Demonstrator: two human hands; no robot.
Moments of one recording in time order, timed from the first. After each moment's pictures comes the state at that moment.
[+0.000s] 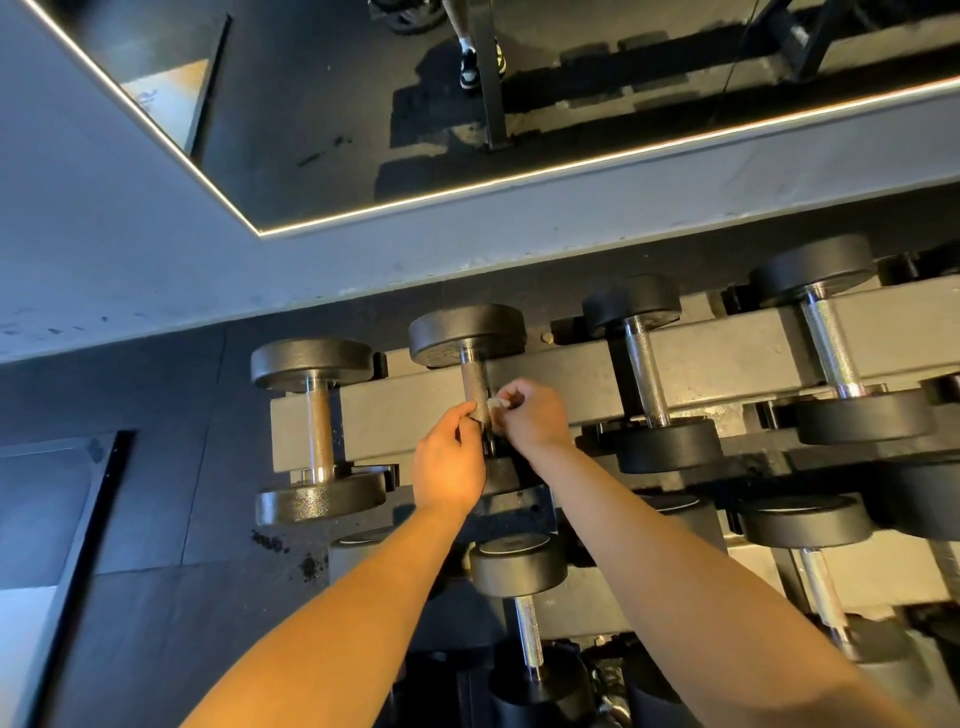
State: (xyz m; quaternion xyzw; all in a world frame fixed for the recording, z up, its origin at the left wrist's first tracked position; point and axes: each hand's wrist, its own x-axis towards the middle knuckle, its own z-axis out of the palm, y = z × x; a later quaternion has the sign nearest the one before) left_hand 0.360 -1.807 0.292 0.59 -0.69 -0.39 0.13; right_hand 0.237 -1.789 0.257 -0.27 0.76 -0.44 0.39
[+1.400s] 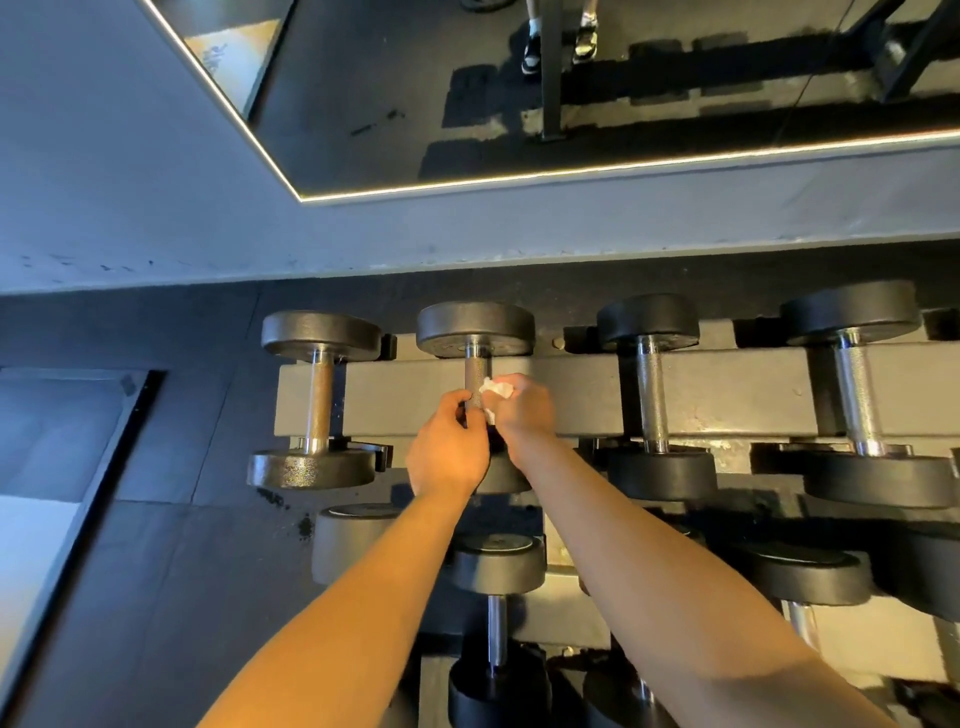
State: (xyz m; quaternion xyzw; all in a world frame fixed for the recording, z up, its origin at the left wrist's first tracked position) left_hand 0.330 -1.803 0.296 0.67 -0.67 -0.30 0.08; right_hand 0.230 -1.813 0.250 -0.17 0.75 -0.44 0.45
